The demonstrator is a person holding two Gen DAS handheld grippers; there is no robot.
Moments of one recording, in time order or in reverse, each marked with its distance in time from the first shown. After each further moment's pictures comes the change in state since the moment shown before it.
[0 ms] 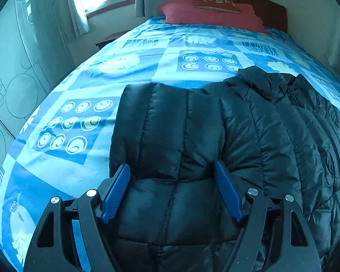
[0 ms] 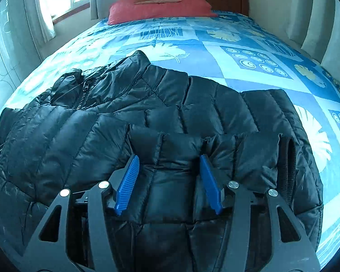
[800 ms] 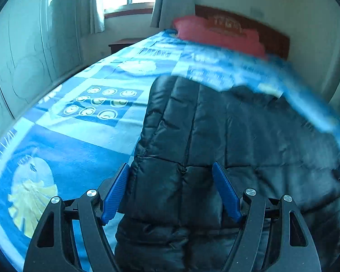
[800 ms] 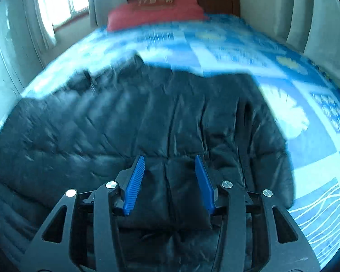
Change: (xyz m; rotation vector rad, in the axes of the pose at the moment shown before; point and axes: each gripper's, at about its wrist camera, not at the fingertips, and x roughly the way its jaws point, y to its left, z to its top) left arm -0.060 0.018 -0.057 -0.110 -0.081 -0.020; right arm -0.037 -0.028 -0.056 0.009 0.001 0.019
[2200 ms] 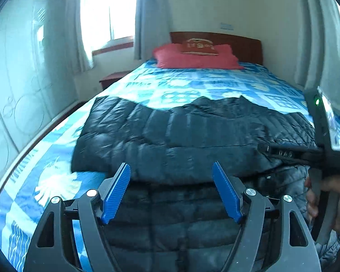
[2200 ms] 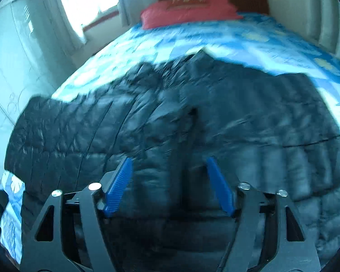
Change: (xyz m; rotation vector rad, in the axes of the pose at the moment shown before) left arm -0.120 -0.036 -0.053 0.094 -0.203 -0.048; right arm -0.016 0.119 -0.003 -0.033 0.029 0.215
